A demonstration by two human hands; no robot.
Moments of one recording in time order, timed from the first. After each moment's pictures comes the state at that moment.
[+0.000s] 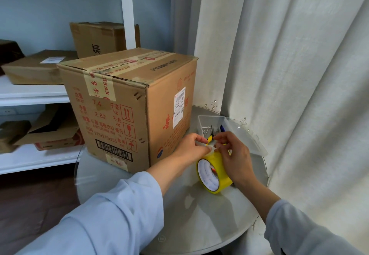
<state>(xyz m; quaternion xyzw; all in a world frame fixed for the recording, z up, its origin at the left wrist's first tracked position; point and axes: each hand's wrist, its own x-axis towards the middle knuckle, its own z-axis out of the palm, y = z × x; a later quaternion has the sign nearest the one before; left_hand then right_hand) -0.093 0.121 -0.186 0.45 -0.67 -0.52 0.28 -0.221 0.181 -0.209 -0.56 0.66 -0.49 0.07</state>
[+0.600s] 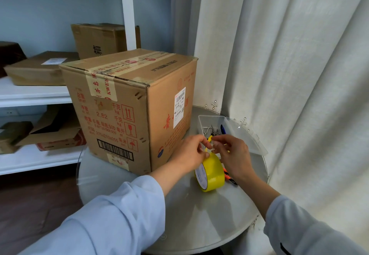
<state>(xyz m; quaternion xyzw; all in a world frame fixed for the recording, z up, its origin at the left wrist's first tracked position) -0.089 0.123 -0.194 0.40 -0.81 -0.34 0.27 -0.222 0.175 -0.205 -0.54 0.68 -0.48 0.12</state>
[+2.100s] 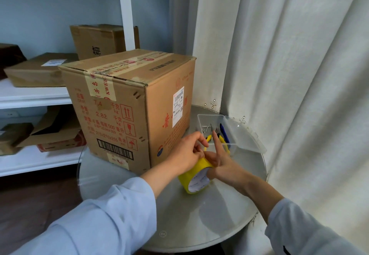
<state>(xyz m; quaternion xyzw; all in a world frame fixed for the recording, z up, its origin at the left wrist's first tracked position) -0.078 0.129 -0.191 0.37 -0.80 -0.38 0.28 -0.215 0.194 -0.206 -0.56 0.59 -0.36 0.45</state>
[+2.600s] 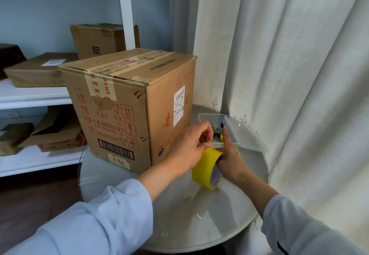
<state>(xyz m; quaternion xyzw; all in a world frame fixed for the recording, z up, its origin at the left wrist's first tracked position) -0.075 0.140 -0.169 0.28 -0.83 -0.30 0.38 -0.216 0.183 -0.208 -0.54 0.70 -0.39 0.25</state>
